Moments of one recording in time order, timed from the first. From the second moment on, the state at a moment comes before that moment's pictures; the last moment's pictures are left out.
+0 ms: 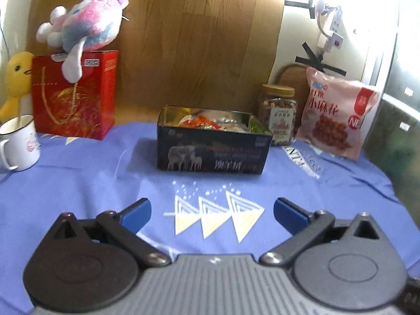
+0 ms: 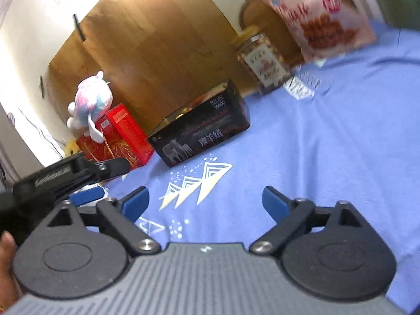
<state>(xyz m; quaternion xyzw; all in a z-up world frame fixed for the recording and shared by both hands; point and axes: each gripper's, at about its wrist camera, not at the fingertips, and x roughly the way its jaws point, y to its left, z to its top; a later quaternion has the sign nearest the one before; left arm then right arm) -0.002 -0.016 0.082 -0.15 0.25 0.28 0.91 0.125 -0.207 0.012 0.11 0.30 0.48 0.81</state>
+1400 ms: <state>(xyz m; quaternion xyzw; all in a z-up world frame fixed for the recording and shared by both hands) -0.005 -0.085 0.069 0.07 0.30 0.47 0.83 0.094 -0.245 -0.003 0.13 0.33 0.48 0.80</state>
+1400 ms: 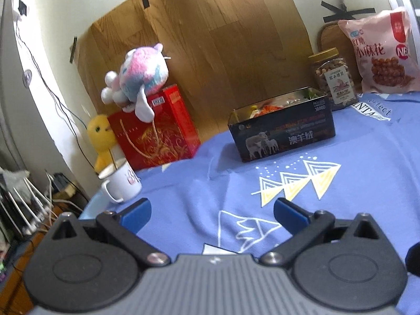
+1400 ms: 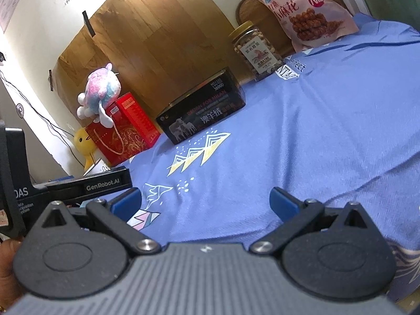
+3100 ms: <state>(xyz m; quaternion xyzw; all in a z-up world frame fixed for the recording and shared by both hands) 0.001 -0.058 0.040 0.00 0.37 0.43 0.82 0.104 -0.231 -0.014 0.13 0.35 0.47 0.80</state>
